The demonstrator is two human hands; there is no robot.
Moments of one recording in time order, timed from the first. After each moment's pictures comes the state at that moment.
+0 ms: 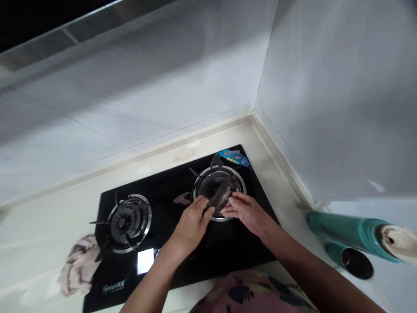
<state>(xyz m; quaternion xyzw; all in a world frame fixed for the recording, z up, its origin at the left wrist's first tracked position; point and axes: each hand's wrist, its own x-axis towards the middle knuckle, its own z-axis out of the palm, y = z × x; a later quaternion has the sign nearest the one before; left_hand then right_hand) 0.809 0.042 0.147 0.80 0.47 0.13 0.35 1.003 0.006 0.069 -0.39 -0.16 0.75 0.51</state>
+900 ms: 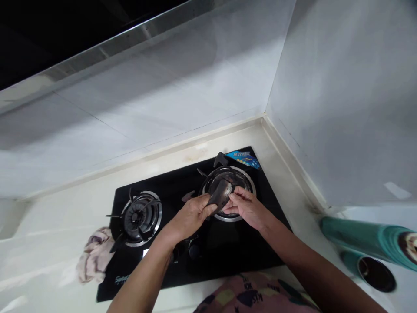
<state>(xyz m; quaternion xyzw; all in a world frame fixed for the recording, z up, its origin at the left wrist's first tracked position) 0.782 0.065 0.169 0.77 0.43 0.06 0.46 0.984 0.026 0.066 -0.34 -0.23 0.76 0.51</state>
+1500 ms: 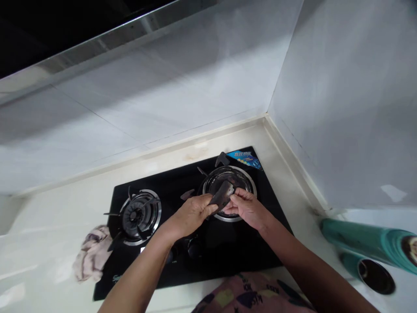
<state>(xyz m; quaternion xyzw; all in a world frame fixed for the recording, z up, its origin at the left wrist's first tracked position) 0.782 0.070 0.171 0.78 0.42 0.03 0.47 0.981 0.026 0.057 -0.34 -0.21 0.77 0.50</state>
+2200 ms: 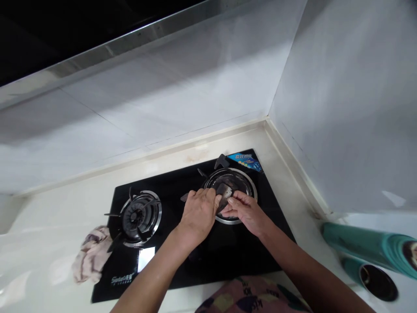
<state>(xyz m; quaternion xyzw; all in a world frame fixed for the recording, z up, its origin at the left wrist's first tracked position) 0.814 0.054 0.170 0.87 0.49 -0.03 0.06 0.974 0.021 0.070 -0.37 -0.24 0.73 0.52</state>
